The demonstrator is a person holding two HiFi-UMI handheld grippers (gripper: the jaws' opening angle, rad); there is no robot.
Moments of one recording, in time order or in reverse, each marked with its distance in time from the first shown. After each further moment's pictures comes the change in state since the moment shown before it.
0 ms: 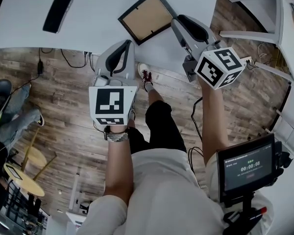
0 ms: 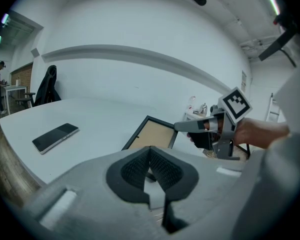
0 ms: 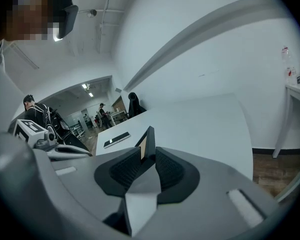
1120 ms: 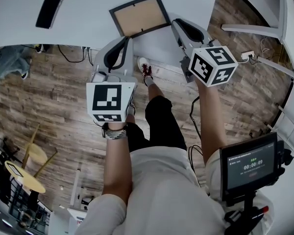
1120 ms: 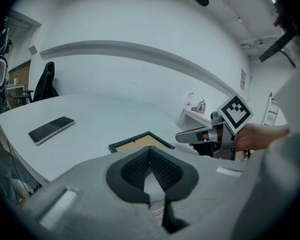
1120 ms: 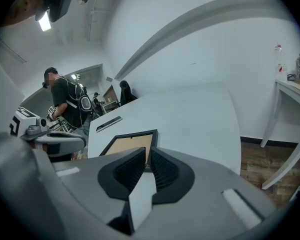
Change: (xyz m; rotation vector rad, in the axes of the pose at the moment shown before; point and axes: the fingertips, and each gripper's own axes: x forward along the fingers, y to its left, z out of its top) left arm -0.002 -0.014 -0.014 0.004 0.028 -0.016; right arm -0.014 -0.013 -0.054 0.025 0.130 -0.104
